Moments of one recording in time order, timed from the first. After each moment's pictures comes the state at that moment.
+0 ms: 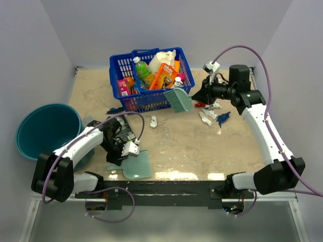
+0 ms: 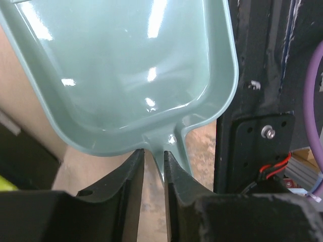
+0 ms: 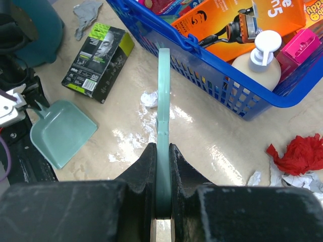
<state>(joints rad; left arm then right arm) -0.30 1.26 0.71 -1.11 0.50 1.27 0.19 1.34 1.37 -0.60 -0.74 -0.18</state>
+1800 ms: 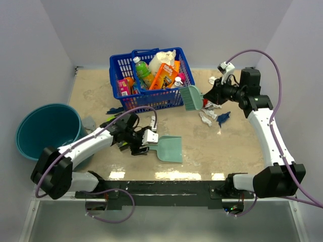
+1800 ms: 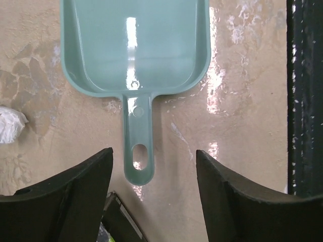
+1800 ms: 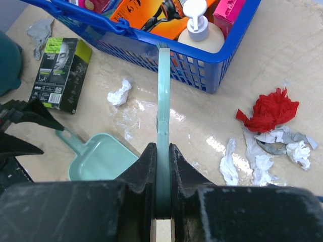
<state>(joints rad) -0.60 1.29 0.77 -0.53 0.61 0.84 0.06 1.29 1.29 -0.56 -0.65 -0.10</state>
